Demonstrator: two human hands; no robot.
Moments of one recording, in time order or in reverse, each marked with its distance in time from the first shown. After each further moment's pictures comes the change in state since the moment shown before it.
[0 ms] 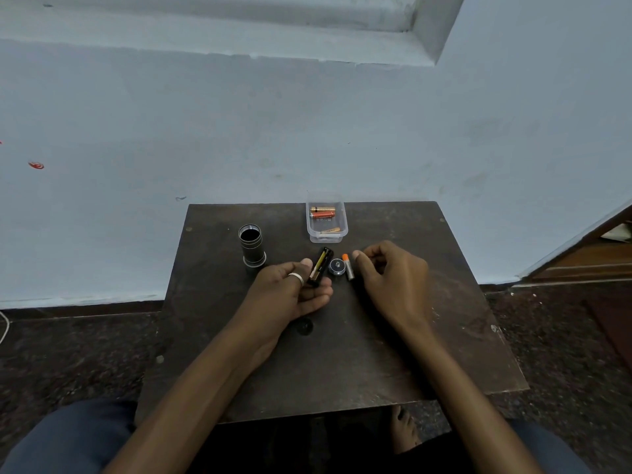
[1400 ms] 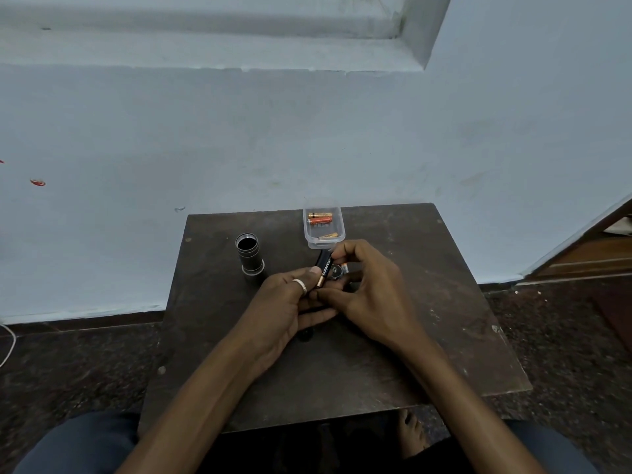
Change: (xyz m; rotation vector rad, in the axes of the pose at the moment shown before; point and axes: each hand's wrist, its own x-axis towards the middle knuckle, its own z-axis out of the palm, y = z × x) left_hand 0.003 -0.003 -0.001 -0.021 -0.172 -0.044; right_hand -0.015 -0.024 -0.007 0.356 -0.251 -0.165
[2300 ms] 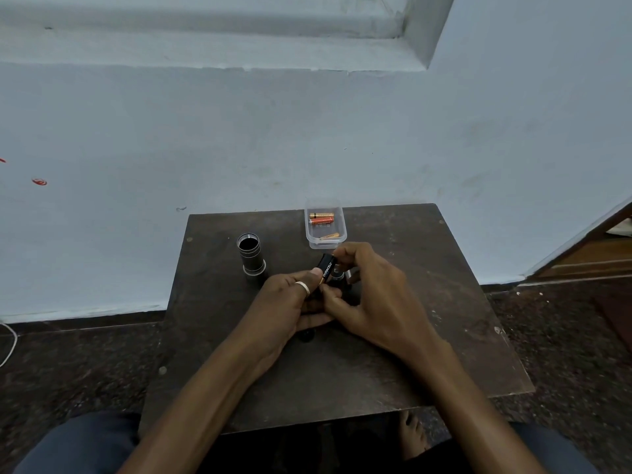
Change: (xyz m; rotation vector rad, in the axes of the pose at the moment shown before) left_hand -0.003 -0.001 0.000 0.133 0.042 0.044; right_hand -0.007 -0.004 -0.008 -0.318 -0.047 -0.190
